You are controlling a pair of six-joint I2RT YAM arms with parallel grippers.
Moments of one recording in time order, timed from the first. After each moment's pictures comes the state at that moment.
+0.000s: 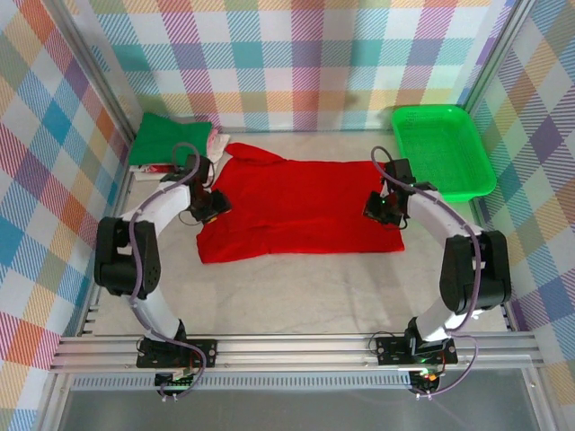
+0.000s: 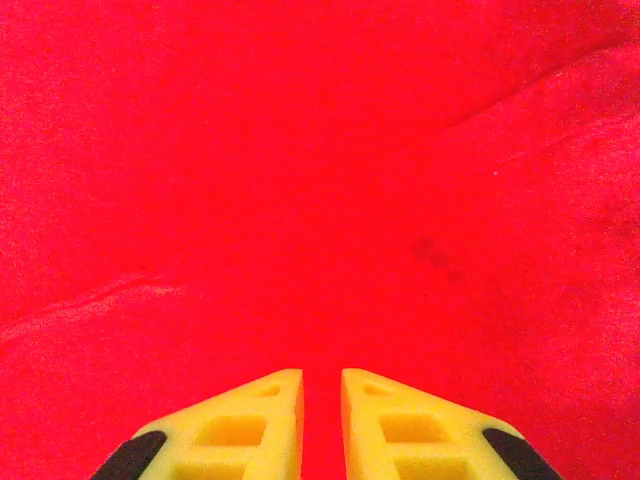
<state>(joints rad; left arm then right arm) -0.15 1.77 1.24 -0.69 0.16 -0.61 0.18 1.61 1.09 -0.62 -0.19 0.50</state>
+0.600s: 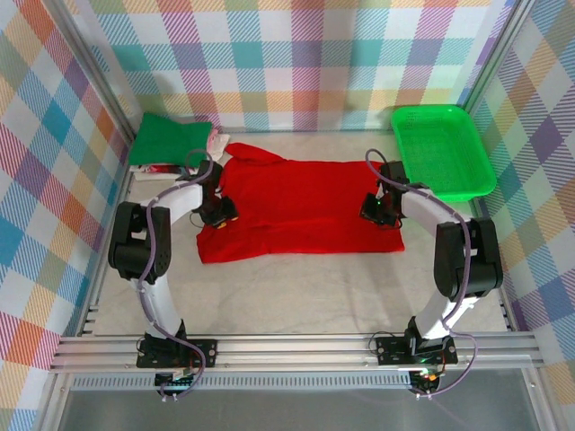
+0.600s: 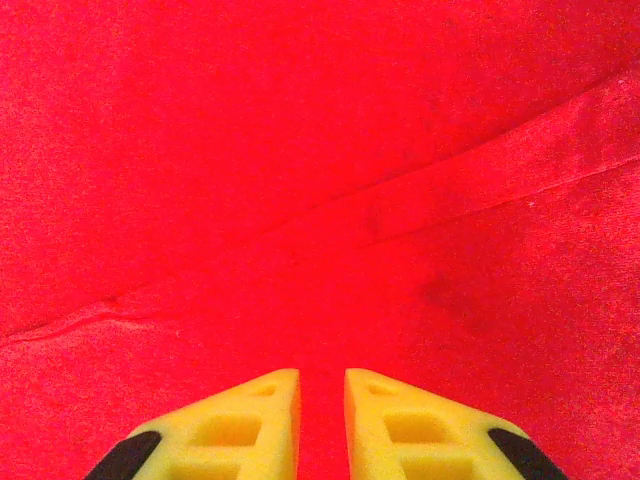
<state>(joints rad) -0.18 1.89 1.26 -0.65 0.16 -0.65 0.18 1.70 1.09 -0.55 -0.20 0.50</state>
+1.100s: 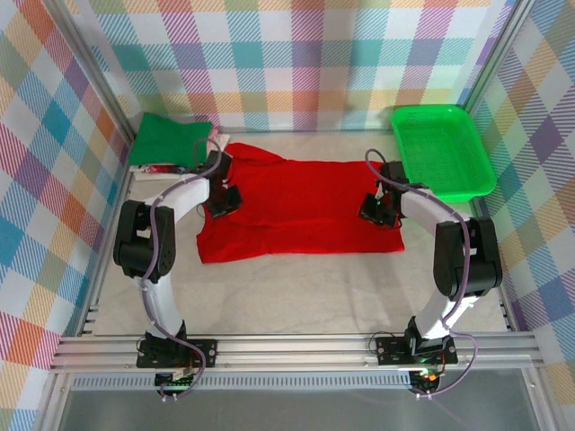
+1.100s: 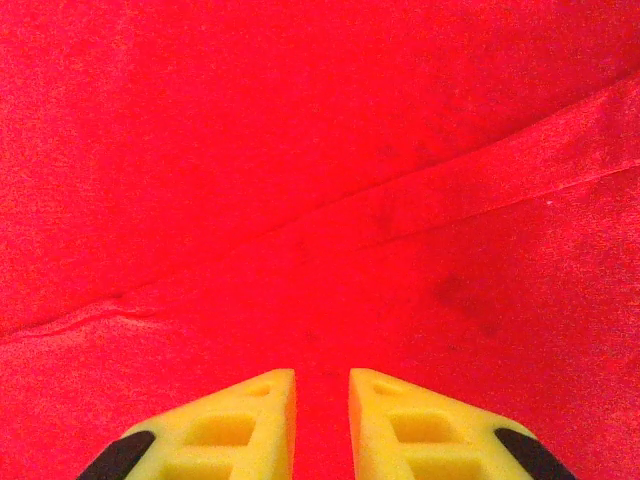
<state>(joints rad) -0.25 1.93 1.42 -0.69 0.06 -0.63 0.18 1.70 1.09 -0.55 -0.22 0.50</state>
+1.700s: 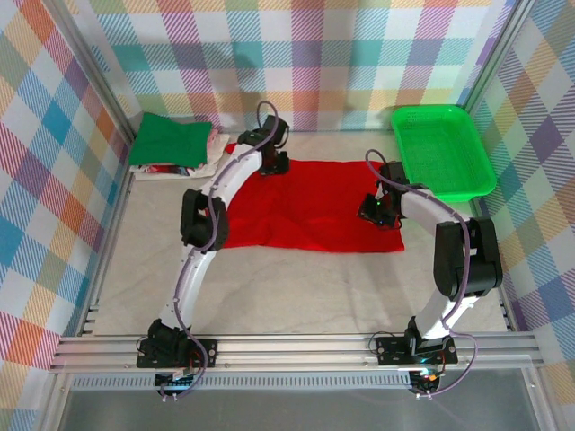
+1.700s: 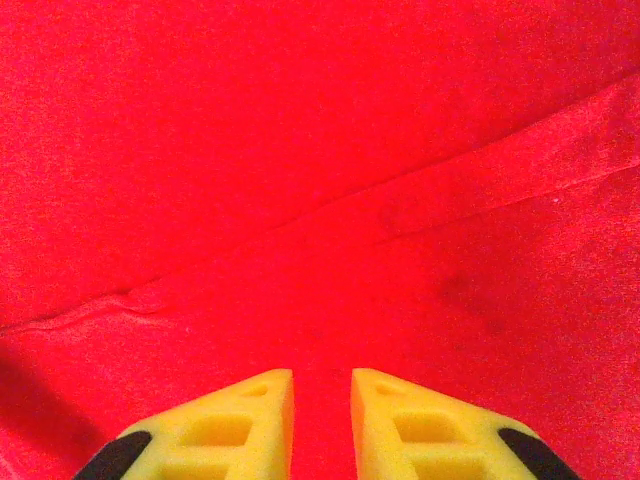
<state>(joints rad) -0.44 2.55 2.47 -1.00 -0.02 -0.43 0.18 1.70 1.09 -0.54 -0.23 0.51</state>
